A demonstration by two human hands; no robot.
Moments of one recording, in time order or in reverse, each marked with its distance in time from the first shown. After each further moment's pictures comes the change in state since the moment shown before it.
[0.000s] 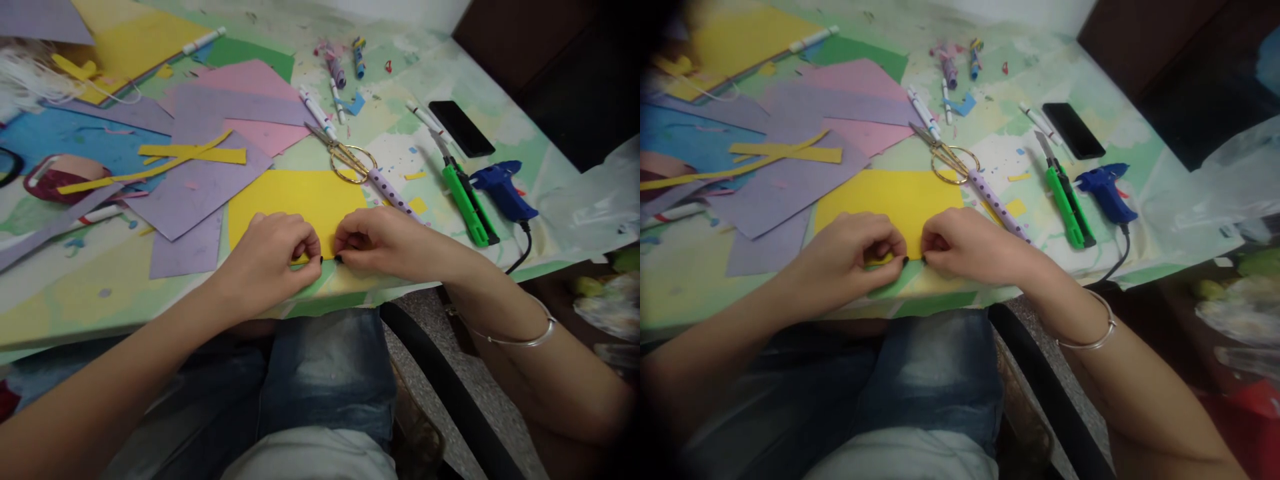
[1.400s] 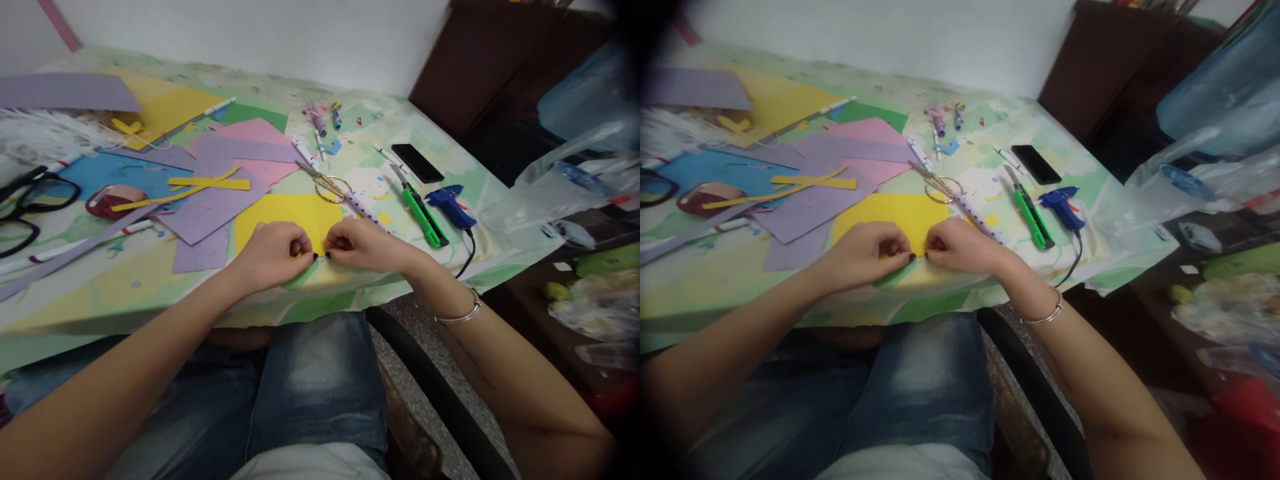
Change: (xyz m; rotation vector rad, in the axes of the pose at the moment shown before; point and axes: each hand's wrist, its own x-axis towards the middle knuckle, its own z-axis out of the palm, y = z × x) left_hand 0.005 0.009 0.001 -0.035 0.034 -0.060; right_hand -0.010 0.014 0.007 -0.100 0.128 -0.077
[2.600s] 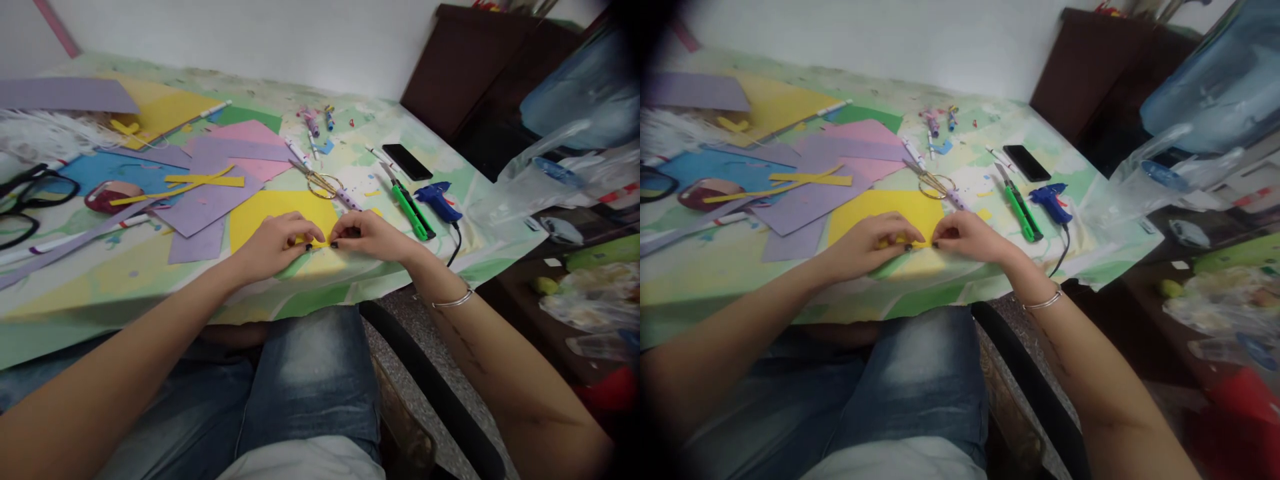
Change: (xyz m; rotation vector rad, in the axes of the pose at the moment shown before) left_hand 0.004 -0.013 0.012 -0.115 0.048 0.344; right_hand -0.018 0.026 0.002 0.312 0.101 0.012
